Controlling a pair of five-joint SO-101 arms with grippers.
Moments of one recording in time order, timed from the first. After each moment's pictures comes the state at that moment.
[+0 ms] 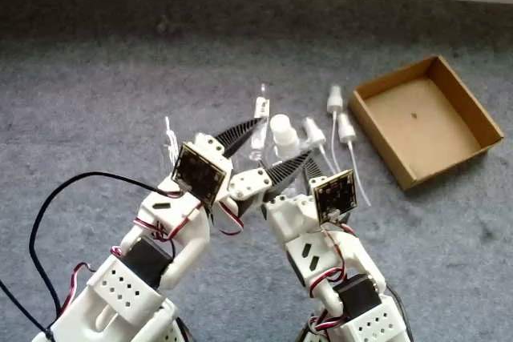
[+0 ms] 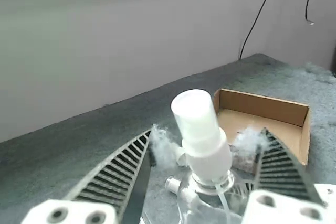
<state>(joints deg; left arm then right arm) 30.8 -70.1 72.8 8.1 3.4 -32.2 -104.0 95.7 26.7 -2.8</state>
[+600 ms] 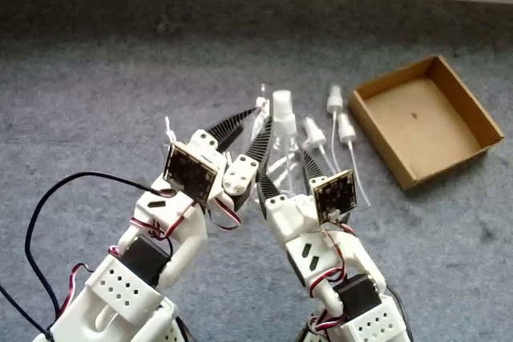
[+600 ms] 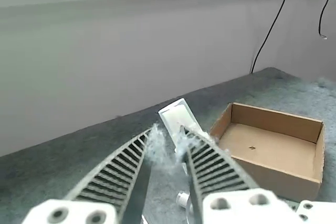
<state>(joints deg) 29.4 -70.1 72.8 4.4 3.4 -32.2 -104.0 95.7 26.7 -2.8</state>
